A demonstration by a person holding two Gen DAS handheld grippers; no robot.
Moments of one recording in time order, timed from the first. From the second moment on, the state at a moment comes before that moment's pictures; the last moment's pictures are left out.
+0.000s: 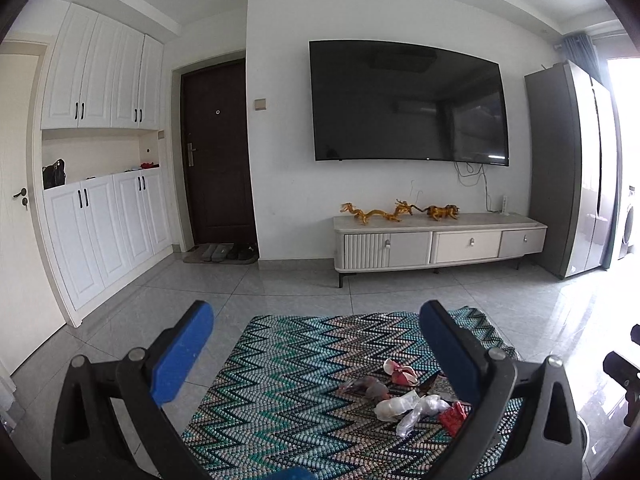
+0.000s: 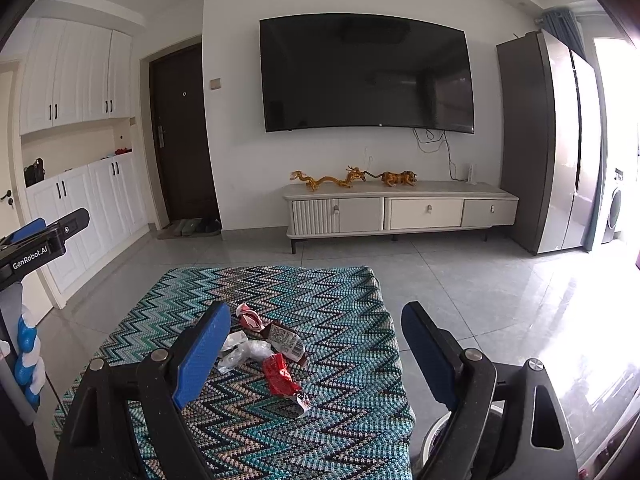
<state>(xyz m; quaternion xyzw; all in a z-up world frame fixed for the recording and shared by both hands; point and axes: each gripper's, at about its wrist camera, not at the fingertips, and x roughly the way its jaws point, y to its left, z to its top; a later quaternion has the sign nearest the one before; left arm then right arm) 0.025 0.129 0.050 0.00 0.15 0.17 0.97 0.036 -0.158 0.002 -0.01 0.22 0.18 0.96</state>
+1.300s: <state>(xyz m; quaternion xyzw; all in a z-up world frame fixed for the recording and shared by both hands) 0.053 0.076 0.021 0.04 0.22 0.10 0.97 0.047 -0.194 -0.009 0.02 0.23 0.17 0.96</state>
